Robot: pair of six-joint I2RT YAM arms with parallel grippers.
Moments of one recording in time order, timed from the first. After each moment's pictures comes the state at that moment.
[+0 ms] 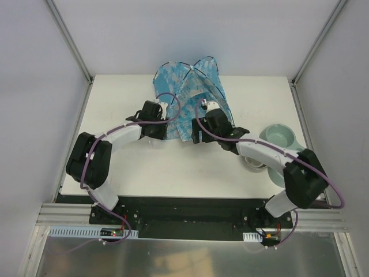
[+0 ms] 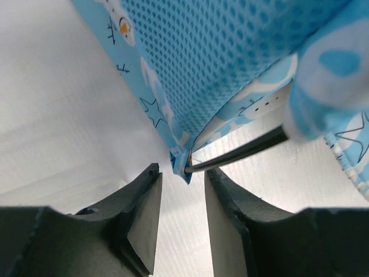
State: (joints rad) left arm -0.42 1.69 1.05 -0.30 0.11 -0.17; right arm 0.72 1.47 1.01 -0.21 0.15 0.38
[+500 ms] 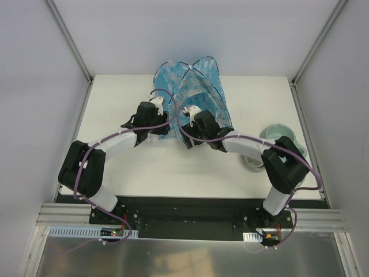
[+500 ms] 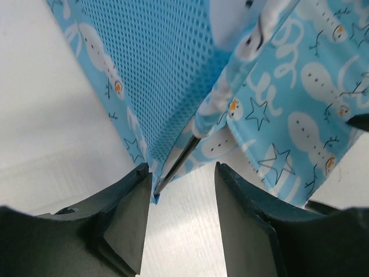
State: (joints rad) left arm -0.42 1.56 0.90 -0.01 0.09 -0.23; right arm 0.76 1.74 1.08 -0.06 0.05 0.11
